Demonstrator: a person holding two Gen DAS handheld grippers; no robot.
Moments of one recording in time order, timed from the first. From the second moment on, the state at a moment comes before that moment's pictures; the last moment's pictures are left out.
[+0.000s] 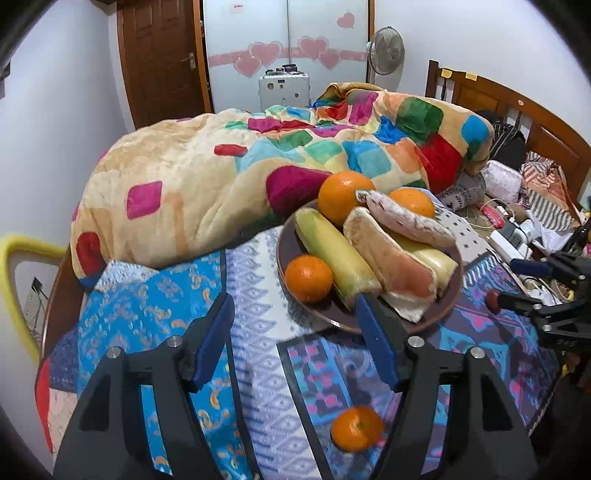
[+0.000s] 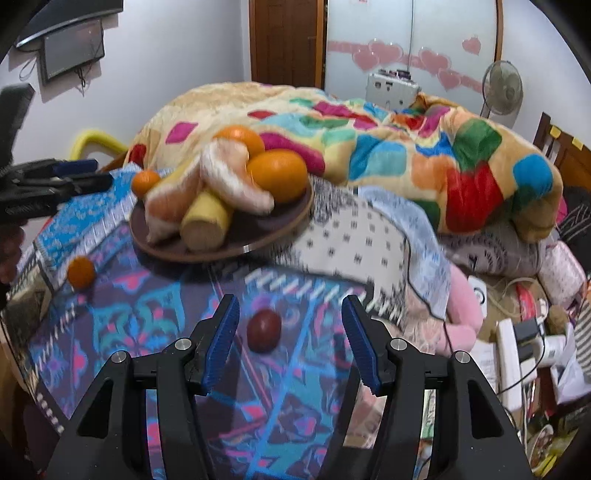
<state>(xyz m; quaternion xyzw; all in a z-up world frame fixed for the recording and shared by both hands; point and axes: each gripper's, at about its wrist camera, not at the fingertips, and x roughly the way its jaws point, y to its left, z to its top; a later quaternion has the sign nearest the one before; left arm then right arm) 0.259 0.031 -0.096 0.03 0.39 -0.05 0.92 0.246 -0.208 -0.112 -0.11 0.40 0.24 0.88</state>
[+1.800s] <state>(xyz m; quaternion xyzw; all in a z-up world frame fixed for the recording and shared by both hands) 0.246 0.003 -0.104 0.00 0.39 -0.09 0.91 0.252 -0.180 -0.072 -0.09 0.34 0.27 0.90</state>
